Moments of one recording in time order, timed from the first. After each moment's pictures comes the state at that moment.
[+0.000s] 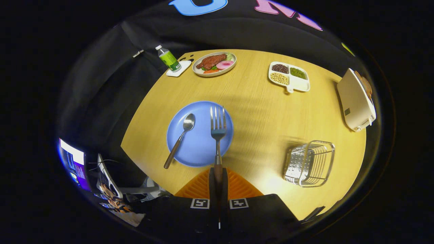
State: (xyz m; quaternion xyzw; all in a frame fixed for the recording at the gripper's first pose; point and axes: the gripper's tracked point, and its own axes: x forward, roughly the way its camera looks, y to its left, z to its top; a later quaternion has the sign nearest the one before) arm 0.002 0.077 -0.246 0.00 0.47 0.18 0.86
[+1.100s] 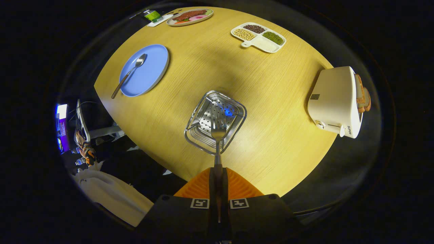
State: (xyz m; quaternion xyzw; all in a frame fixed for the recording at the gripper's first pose) arm -0.011 -0.129 -0.257 -0.20 0.67 0.16 0.70
